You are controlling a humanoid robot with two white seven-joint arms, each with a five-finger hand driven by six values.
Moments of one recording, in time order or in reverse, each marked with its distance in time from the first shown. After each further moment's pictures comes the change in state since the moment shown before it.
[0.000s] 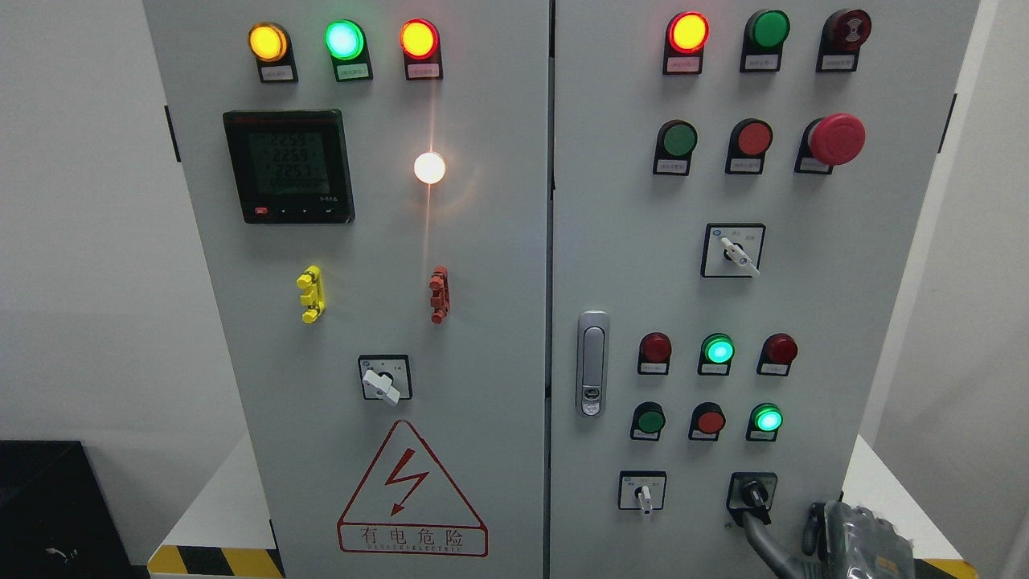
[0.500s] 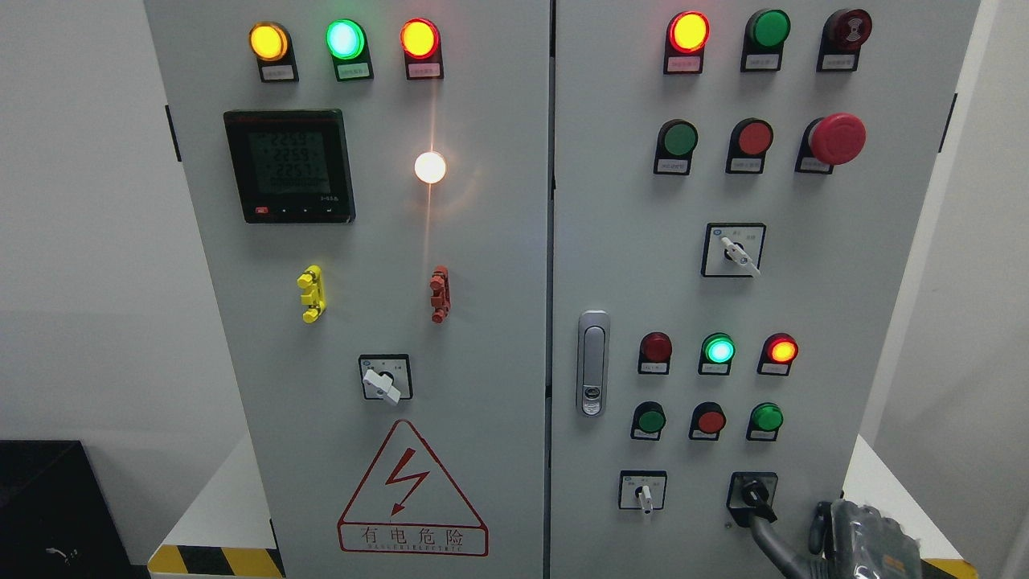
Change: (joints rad) left arm 0.000 0.000 0.000 0.000 0.000 0.000 0.000; right arm -0.007 -0.004 -0.016 0.001 -0.006 0.004 0.002
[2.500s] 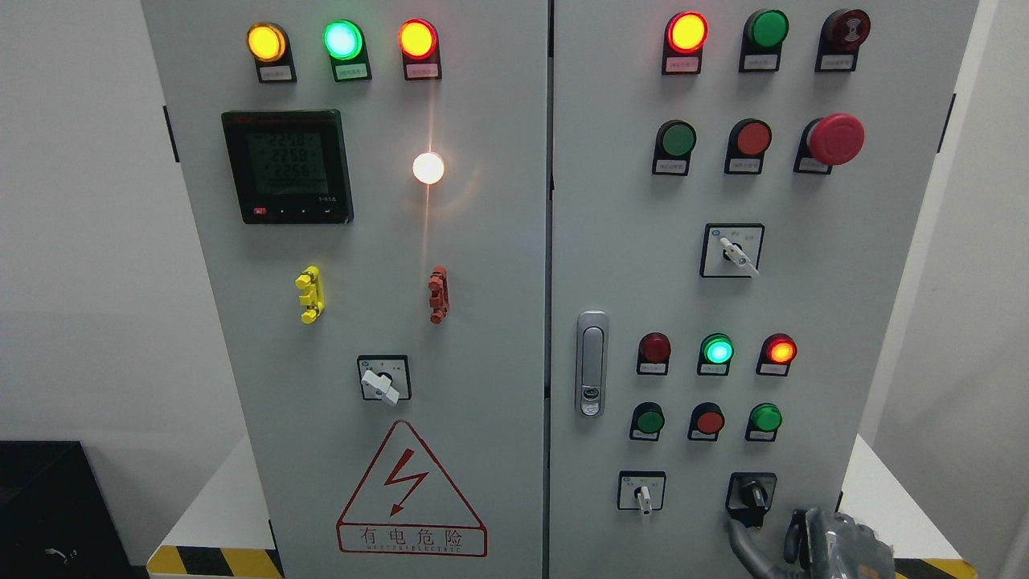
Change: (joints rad) left arm 0.000 0.000 0.000 0.000 0.000 0.000 0.000; right arm 0.067 0.009 0.084 -0.044 -0.014 -0.022 -0.019
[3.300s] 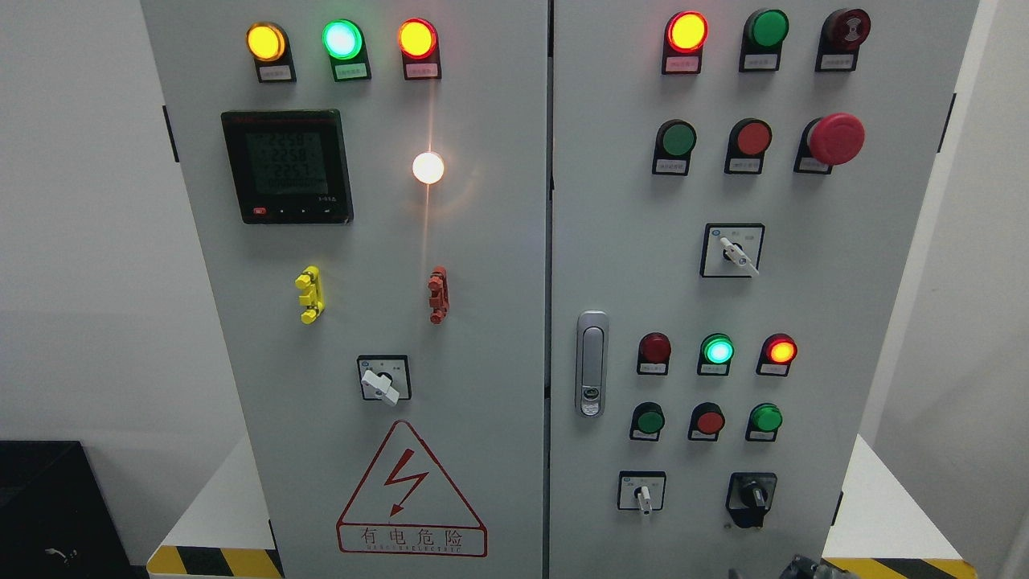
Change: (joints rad) left arm 0.000 0.000 0.000 0.000 0.000 0.000 0.000; right arm 0.233 0.024 0.031 -0.176 -0.341 -0.117 -0.082
